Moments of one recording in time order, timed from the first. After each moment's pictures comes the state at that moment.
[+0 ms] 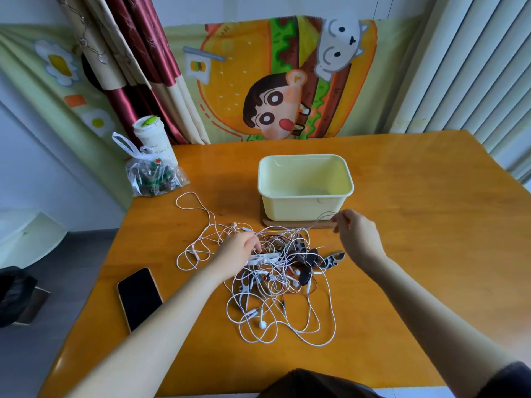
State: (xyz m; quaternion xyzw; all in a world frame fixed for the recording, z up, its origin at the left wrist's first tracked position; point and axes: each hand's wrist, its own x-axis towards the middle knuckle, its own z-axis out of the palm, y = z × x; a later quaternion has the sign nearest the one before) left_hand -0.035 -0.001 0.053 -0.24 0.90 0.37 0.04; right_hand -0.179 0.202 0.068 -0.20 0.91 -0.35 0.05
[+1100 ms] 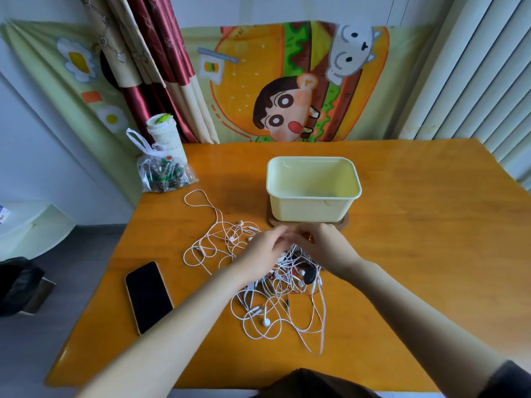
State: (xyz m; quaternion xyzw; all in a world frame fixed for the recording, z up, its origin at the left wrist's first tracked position) left_hand -0.034 0.037 0.081 -0.14 0.89 0.43 0.00; right_hand -0.131 0.168 0.095 -0.44 0.83 -0.32 0.13
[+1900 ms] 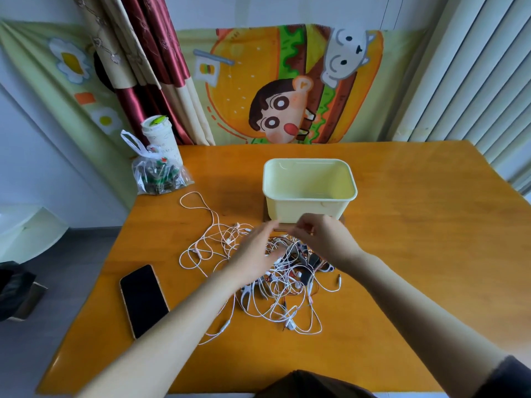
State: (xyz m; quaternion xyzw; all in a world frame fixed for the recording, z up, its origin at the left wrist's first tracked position) left_hand -0.033 0.031 0.073 -0.17 0.91 0.39 -0.01; right_hand -0.141 0.167 0.108 -0.42 0.85 -0.30 0.11
